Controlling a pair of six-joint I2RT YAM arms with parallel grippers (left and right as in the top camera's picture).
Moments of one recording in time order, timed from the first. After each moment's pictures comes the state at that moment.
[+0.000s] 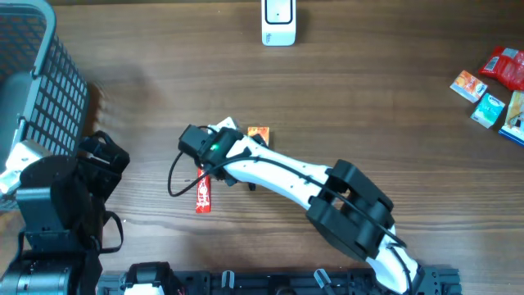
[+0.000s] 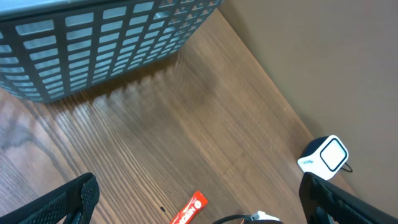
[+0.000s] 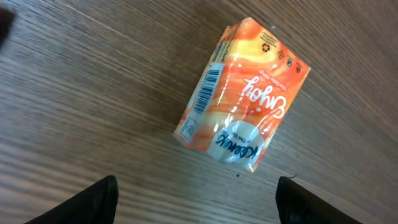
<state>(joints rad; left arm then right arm) 0.03 0.77 1.25 -1.16 -0.30 -0.86 1.00 2.18 1.67 -1.05 0.44 0.46</state>
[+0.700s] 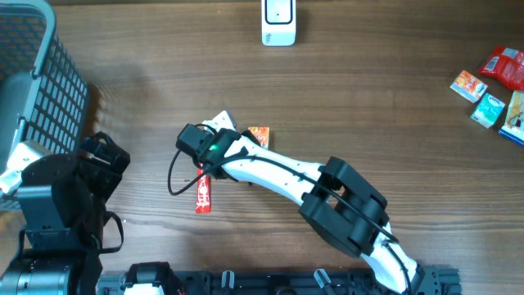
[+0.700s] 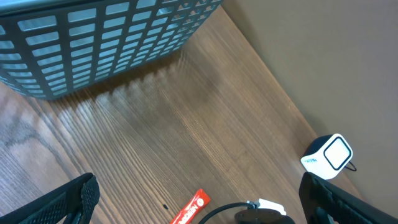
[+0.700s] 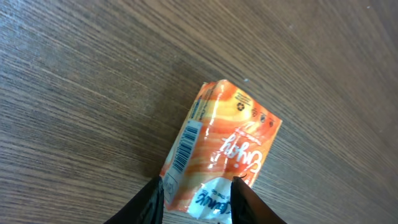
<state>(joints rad) 0.03 0.77 1.25 -1.18 -0.30 -0.86 1.00 2.21 1.67 -0.94 0.56 0.40</state>
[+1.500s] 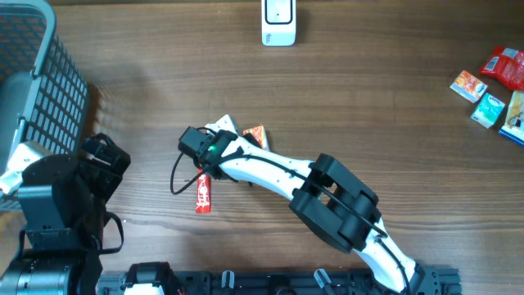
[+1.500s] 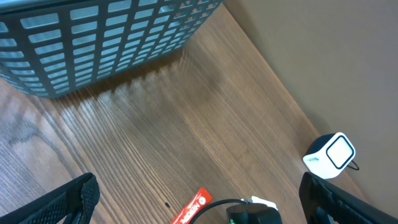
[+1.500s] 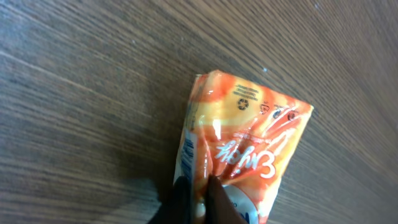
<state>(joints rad) 0.03 0.77 1.25 -1.19 -0.30 -0.86 0.99 2.27 1.68 -0.95 0.56 0.41</state>
